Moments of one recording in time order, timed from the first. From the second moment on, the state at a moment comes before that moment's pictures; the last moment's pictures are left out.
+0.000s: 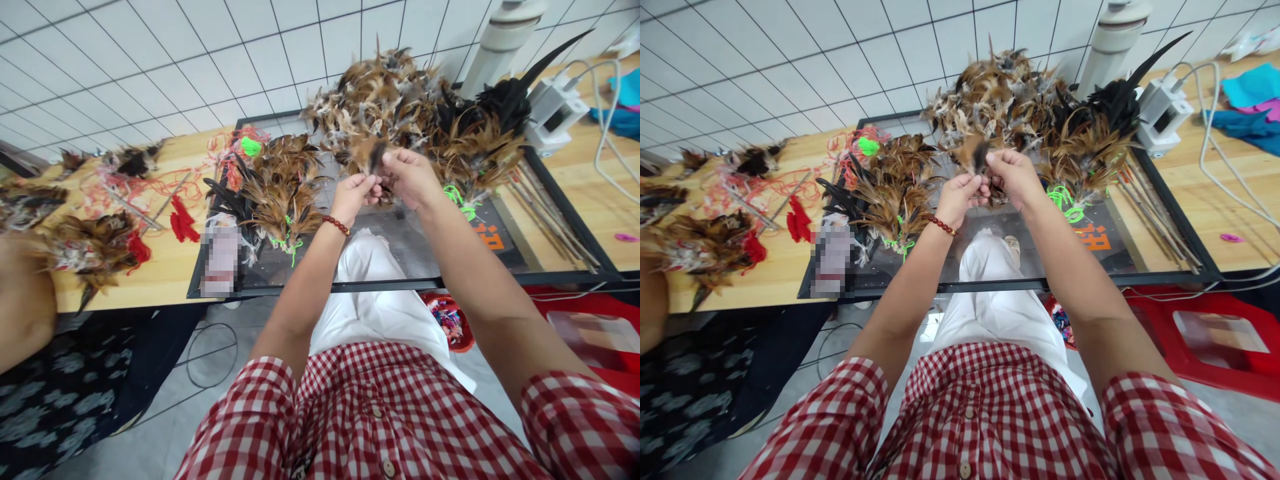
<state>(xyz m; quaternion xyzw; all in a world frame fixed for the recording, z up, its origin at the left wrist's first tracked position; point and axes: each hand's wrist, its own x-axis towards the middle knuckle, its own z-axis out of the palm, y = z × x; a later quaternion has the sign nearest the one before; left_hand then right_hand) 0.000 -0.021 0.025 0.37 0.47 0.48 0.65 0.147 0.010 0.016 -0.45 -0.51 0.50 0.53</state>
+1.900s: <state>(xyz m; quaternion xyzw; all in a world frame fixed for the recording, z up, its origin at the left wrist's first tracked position) -0.015 -0.003 0.022 0.30 0.52 0.57 0.56 0.159 0.004 0.015 -0.52 -0.79 0.05 0.32</state>
